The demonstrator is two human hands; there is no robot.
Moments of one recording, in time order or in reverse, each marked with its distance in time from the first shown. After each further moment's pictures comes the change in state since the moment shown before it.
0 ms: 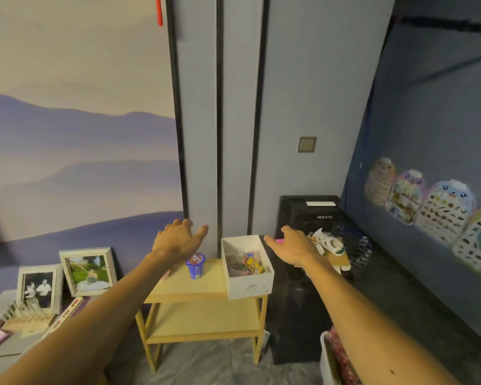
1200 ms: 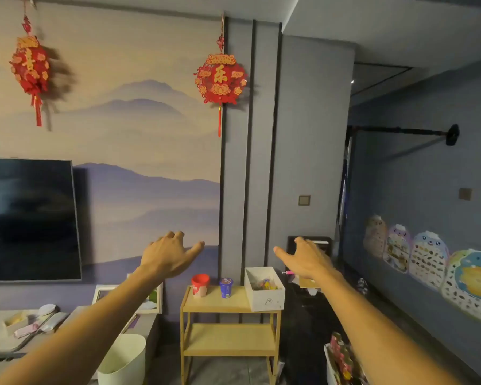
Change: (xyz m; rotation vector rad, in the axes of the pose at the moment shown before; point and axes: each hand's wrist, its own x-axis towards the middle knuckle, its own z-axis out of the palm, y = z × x) left_hand -0.449 -0.086 -0.227 0.117 0.350 0.055; right_hand -0.480 -0.117 -0.116 0.002 0.257 -0.099
